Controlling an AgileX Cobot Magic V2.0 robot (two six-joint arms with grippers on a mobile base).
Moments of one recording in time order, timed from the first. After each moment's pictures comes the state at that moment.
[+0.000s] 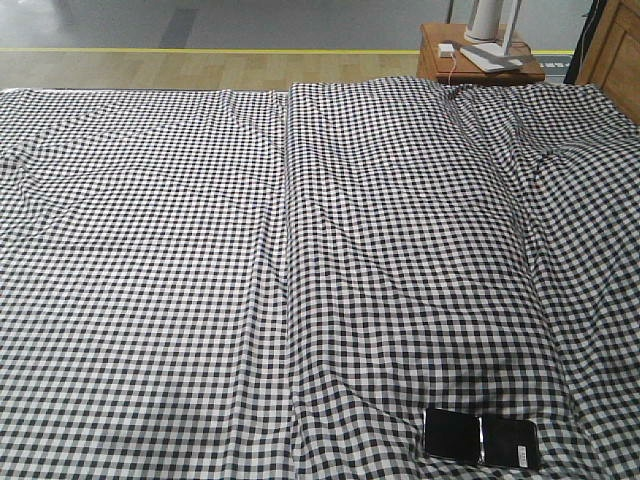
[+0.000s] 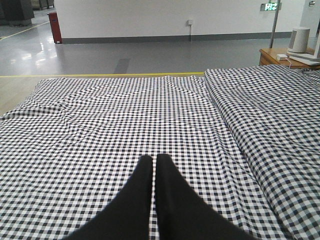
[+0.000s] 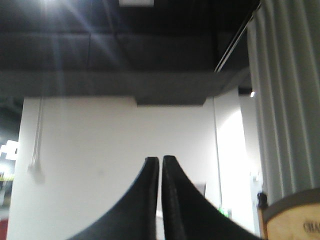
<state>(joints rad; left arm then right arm) 0.06 -0.02 0.03 -0.04 0.20 0.06 -0.03 0.18 -0.49 0.12 -0.18 -0.13</state>
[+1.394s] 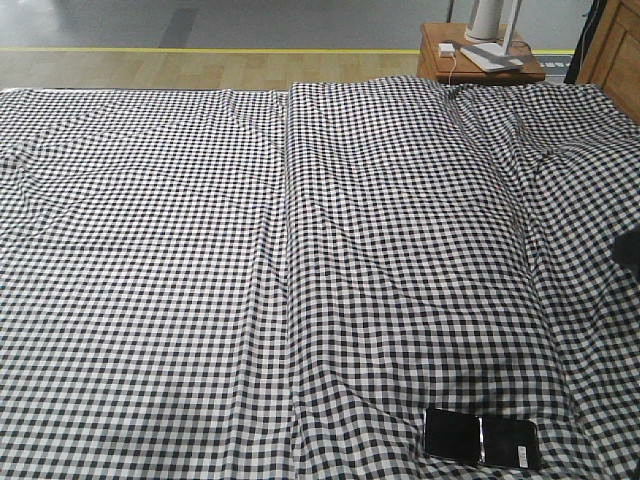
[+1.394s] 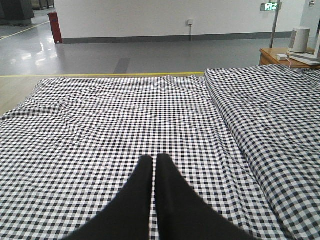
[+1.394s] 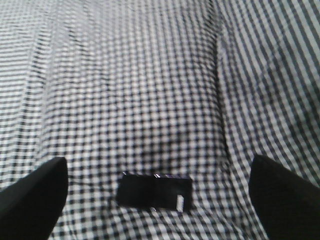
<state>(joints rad) 0.06 -0.02 0.03 -0.04 0.20 0.06 -0.17 1.01 -0.89 0.12 0.75 -0.05</state>
